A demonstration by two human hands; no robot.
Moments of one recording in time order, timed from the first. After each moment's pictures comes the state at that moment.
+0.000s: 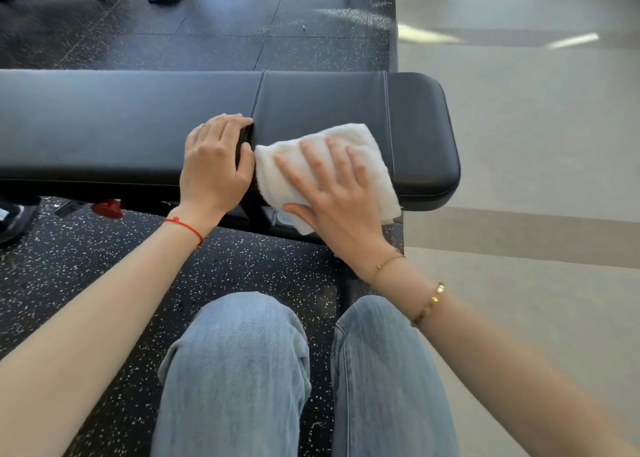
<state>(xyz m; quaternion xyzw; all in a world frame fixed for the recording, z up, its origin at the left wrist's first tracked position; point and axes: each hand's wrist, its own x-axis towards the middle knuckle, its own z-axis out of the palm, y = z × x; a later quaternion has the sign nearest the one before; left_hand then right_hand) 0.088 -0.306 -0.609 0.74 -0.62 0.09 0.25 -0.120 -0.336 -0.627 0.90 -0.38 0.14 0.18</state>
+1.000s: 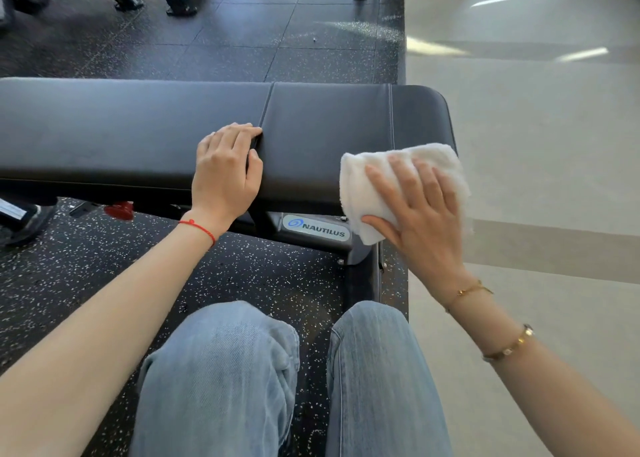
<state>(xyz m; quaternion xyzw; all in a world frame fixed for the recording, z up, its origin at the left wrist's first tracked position) 0.082 -0.303 -0.605 0.74 -0.62 0.11 0.24 -0.215 -0.351 -0.639 0.86 -0.43 0.19 0.18</state>
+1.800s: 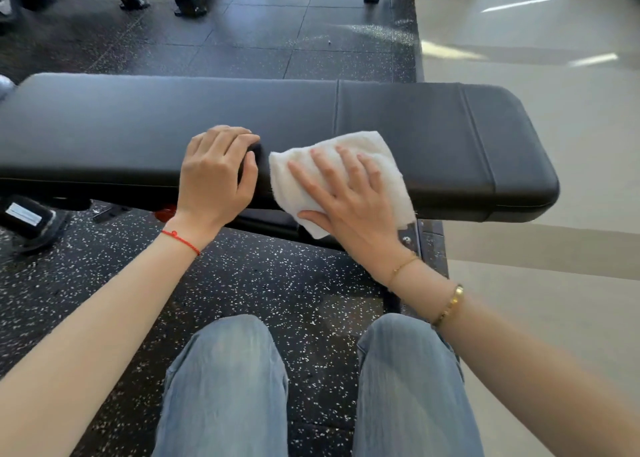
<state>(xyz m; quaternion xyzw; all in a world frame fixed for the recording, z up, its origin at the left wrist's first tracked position) 0.205 -0.260 -0.612 0.68 -0.65 0.22 0.25 -0.015 -0.311 -0.632 0.88 -0.35 0.15 0.27</state>
